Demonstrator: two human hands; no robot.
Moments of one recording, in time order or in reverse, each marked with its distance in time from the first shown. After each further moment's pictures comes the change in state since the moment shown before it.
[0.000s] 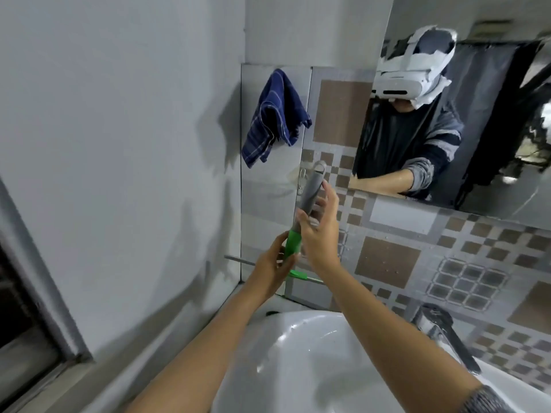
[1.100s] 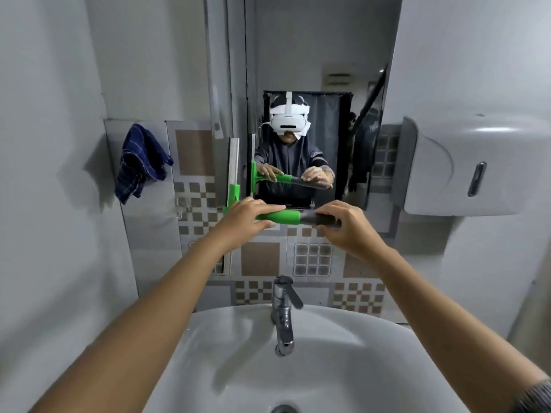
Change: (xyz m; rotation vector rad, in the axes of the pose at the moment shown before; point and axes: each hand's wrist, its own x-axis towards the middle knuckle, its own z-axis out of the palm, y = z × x) left_hand -0.002 0.224 0.080 0.506 -0.198 0.703; right_hand -0.057 -0.089 -0.317 -0.887 -0.059 -0.347
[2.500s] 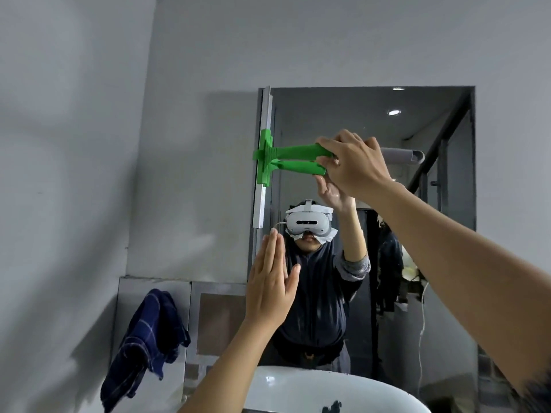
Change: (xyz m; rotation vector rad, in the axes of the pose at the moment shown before) left_hand 0.202 -0.108 -0.077 0.269 0.753 0.027; right_hand 0.371 -0.099 -0.124 -0.501 0.463 -0.230
